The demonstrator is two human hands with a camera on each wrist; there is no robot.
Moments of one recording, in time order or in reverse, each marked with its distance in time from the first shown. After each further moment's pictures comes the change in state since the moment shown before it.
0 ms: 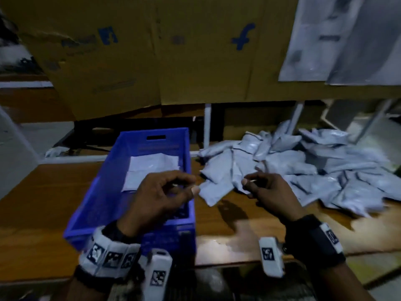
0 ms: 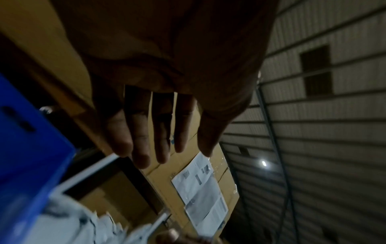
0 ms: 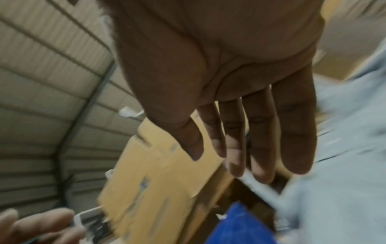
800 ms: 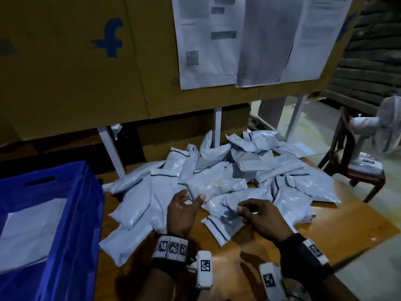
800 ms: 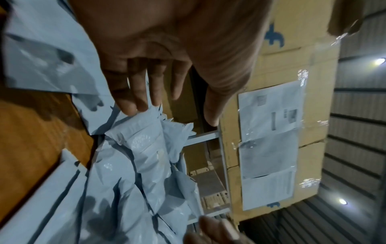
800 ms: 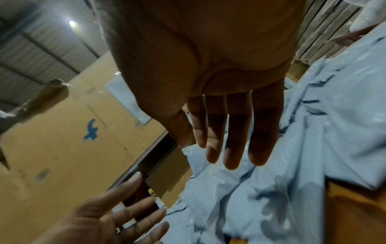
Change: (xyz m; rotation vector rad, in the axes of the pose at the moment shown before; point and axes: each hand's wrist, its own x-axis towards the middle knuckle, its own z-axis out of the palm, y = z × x) left_hand 0.218 -0.116 0.367 -0.285 0.110 -0.456; right_hand 0.105 0.233 -0.179 -0.040 0.092 0.108
